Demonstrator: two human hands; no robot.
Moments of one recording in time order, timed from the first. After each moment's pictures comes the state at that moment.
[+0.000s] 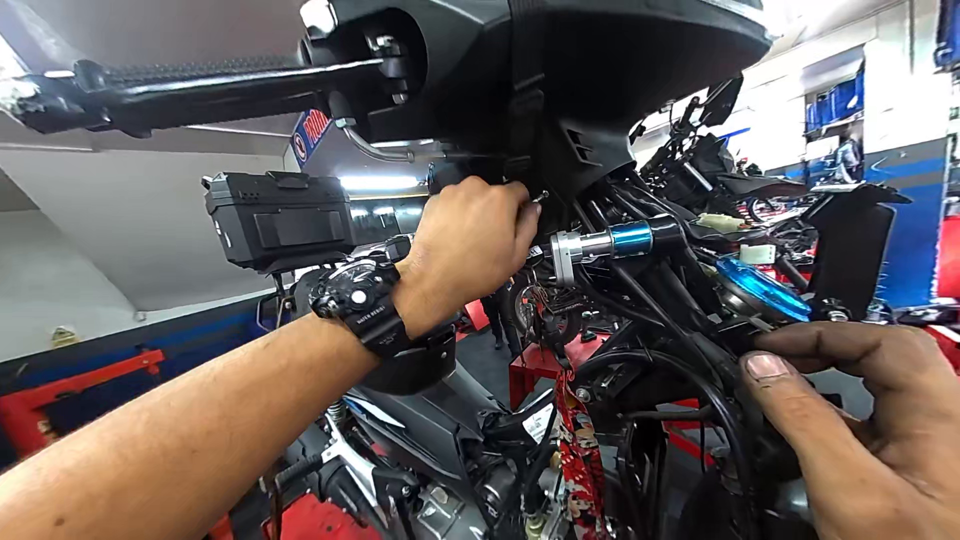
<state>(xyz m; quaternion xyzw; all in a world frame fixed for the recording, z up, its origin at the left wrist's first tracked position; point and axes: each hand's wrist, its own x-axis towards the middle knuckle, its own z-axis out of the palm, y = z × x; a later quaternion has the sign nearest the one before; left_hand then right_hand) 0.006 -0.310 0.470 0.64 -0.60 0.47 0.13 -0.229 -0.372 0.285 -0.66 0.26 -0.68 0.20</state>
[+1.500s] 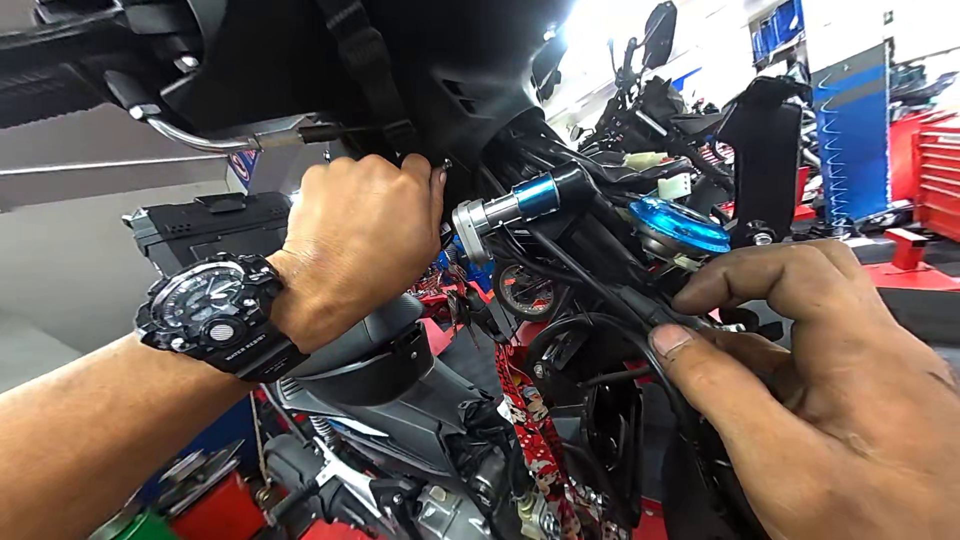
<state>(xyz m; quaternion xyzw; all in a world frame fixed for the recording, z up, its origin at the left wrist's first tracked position) -0.011 -0.314 0.464 0.62 -0.51 0.60 -0.04 -0.231 -0.370 0.280 -0.66 0.25 -0.68 0.22</state>
